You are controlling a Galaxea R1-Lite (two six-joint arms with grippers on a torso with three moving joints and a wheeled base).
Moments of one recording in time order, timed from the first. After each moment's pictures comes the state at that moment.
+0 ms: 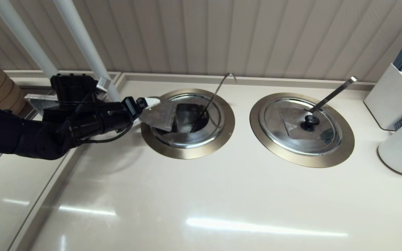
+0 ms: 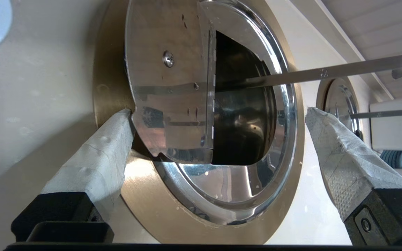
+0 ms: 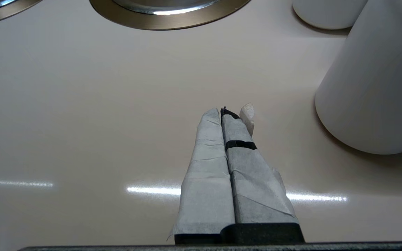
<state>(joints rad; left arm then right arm) -0.18 1.87 -1.17 -0.53 -0.37 -0.63 0.00 0.00 0.00 -0.01 -0.02 0.03</state>
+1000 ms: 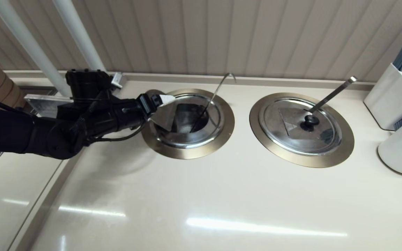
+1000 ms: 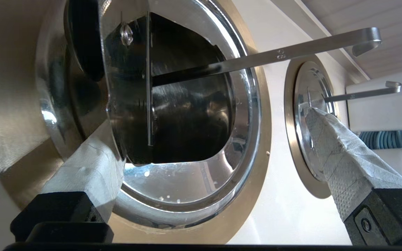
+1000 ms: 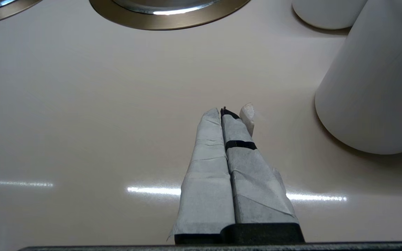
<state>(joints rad) -0.28 1.87 -1.21 -0.53 -0.35 -0.63 0.00 0.00 0.00 -0.01 -0.02 0.03</state>
